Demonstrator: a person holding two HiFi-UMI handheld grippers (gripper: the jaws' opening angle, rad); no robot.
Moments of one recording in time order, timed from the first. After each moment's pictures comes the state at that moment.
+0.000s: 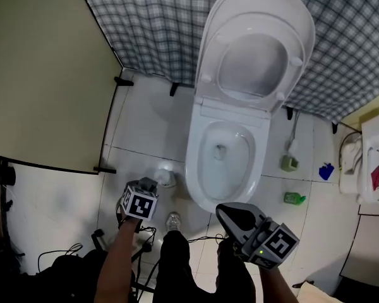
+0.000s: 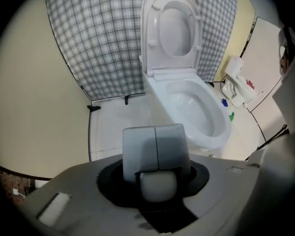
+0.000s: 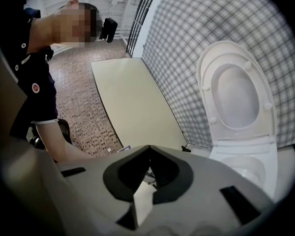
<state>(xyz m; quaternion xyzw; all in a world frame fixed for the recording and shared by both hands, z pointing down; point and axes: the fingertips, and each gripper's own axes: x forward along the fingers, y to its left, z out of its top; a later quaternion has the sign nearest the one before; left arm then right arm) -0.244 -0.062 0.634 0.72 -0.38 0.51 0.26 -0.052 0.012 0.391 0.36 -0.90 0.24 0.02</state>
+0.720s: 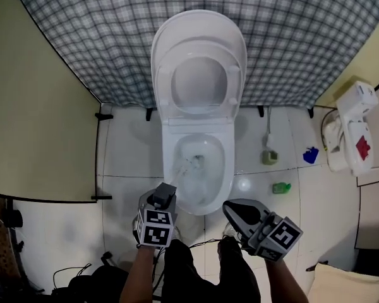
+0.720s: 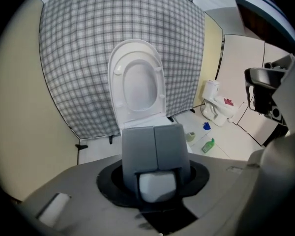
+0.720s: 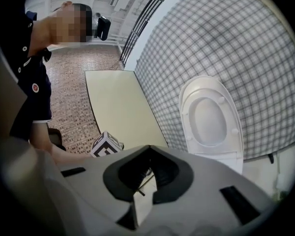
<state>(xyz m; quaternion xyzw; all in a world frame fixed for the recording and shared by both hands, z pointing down) -0.078 -0.043 0.459 0.83 -0.36 0.39 0.17 0.052 0.044 0.316 0.45 -0.87 0.22 0.00</state>
